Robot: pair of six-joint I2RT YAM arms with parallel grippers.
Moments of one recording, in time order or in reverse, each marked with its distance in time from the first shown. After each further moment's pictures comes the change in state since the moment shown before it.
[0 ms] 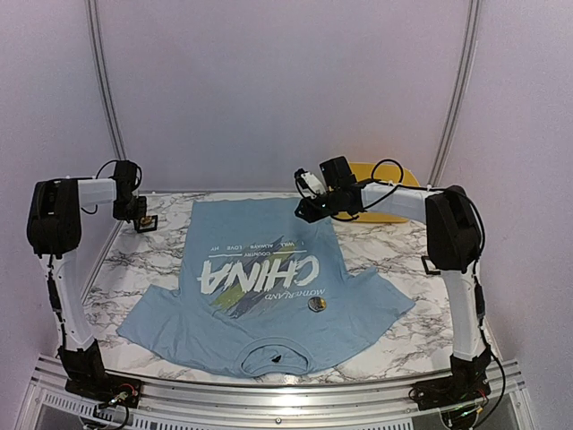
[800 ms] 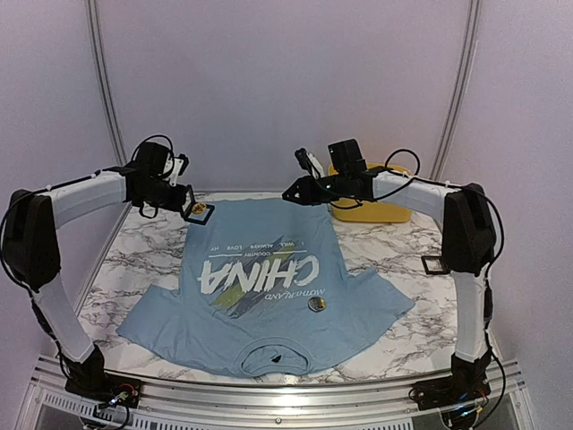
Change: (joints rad) left arm -0.306 -0.356 -0.175 -0.029 0.204 0.078; right arm 0.000 -0.108 -0.008 0.039 -0.309 0.235
